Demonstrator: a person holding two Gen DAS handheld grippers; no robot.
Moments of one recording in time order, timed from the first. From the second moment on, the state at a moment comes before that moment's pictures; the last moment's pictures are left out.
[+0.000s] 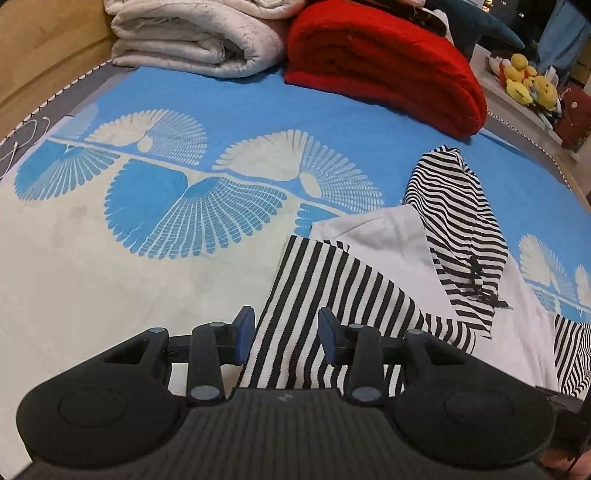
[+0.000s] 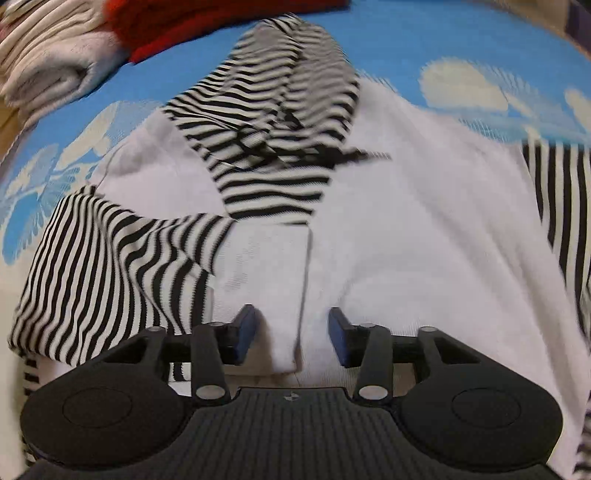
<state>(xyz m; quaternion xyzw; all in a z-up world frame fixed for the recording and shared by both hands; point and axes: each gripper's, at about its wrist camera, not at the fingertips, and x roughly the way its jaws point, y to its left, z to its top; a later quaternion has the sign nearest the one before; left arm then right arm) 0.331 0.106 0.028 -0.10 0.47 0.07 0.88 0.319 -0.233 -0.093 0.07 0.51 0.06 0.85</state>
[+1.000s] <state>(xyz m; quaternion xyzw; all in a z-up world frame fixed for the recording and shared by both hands) 0.339 0.123 0.019 -0.14 0.50 0.08 0.85 0.319 -0.331 -0.052 0.13 0.47 -0.11 0.87</state>
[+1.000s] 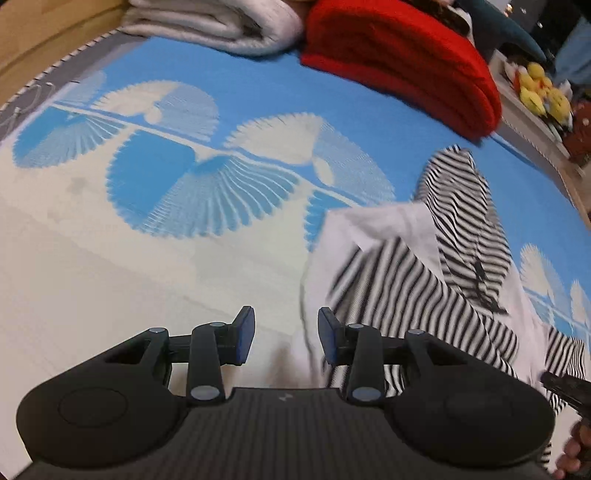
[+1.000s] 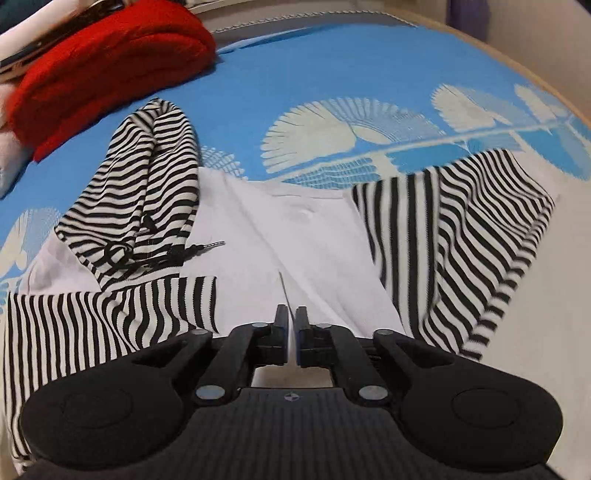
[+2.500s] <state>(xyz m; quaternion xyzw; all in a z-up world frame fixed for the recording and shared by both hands) 0.358 0.076 0.008 -0.10 0.51 0.05 0.86 0.315 -0.428 -0.055 0.24 0.44 -0.12 0.86</state>
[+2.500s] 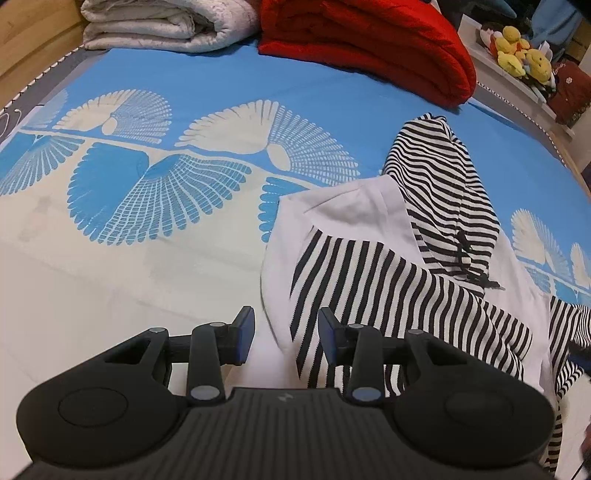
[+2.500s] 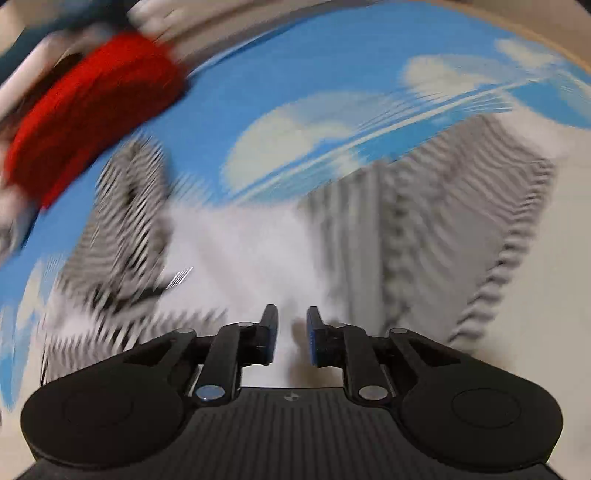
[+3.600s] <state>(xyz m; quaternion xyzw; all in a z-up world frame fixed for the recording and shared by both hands) 0.356 0.072 0.020 -0.08 0.49 0.02 0.87 0.276 -0.647 -0.037 0.40 0.23 -0.34 0.82</state>
